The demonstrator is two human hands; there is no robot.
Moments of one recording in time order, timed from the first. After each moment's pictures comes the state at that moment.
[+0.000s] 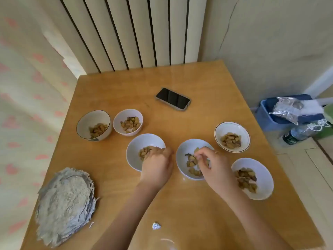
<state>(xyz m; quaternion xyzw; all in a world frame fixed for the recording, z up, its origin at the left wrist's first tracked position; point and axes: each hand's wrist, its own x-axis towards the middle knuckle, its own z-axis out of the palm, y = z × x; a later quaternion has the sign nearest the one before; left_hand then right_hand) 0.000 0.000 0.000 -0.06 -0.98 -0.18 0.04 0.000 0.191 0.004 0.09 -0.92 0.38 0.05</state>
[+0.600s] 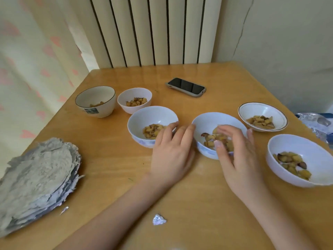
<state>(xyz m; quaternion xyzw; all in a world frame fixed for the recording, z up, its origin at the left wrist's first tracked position) 0.019 0.009 -0.087 -0.18 -0.92 -0.08 0.34 0.029 0.178 -0.078 0.16 -0.88 0.36 0.27</state>
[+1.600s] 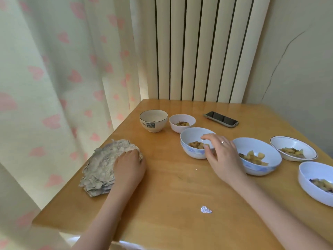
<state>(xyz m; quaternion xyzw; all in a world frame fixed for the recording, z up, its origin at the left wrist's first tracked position) 0.102 -0.174 -0.082 0.24 -0.94 -0.14 0.17 0.023 0.077 -0.057 0.30 -0.88 0.27 0.27</state>
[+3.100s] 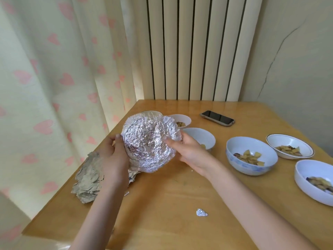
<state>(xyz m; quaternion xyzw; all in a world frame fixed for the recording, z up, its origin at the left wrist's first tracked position) 0.118 -0.148 -0.028 0.25 -0.61 -0.63 0.41 0.039 0.010 -0.018 0.21 -0.70 0.64 -0.23</state>
